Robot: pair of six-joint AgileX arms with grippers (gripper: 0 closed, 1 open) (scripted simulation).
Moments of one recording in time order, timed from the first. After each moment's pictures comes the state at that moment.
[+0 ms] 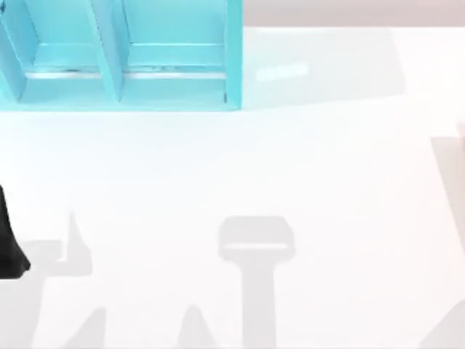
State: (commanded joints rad) left arm 0.00 0.00 0.00 0.00 0.00 0.00; right arm -0.61 1.77 1.08 -0.88 0.00 -0.60
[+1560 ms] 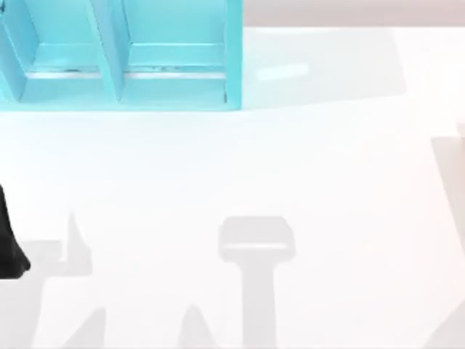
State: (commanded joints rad) left arm 0.00 0.00 0.00 0.00 0.00 0.00; right arm -0.62 1.77 1.07 -0.86 0.00 -0.60
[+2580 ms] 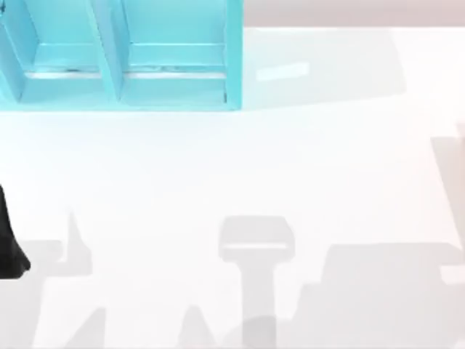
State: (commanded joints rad) left arm 0.00 0.00 0.00 0.00 0.00 0.00; right arm -0.30 1.51 1.20 -1.26 0.00 -0.29
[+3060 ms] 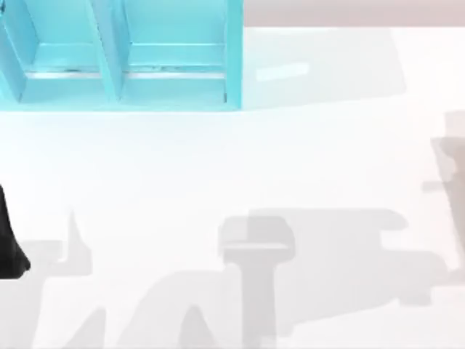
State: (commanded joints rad) left arm 0.00 0.00 0.00 0.00 0.00 0.00; right arm -0.09 1.64 1.34 -1.28 -0.01 -0.07
